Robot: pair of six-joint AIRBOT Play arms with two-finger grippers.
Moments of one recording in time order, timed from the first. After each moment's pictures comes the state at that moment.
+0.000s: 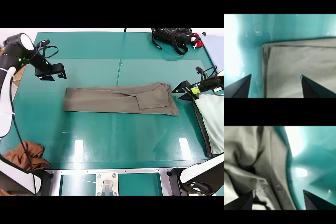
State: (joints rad) left arm 0.00 -1.78 1.84 1.33 -1.40 -1.60; right arm -0.49 -1.90 1.60 -0.99 1.43 1.26
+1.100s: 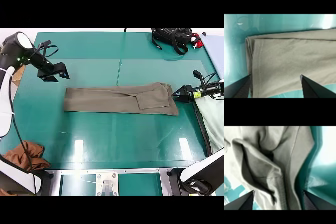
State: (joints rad) left arm 0.01 -1.78 1.84 1.25 -1.44 -1.60; right arm -0.57 -2.04 1.69 -0.79 1.65 0.97
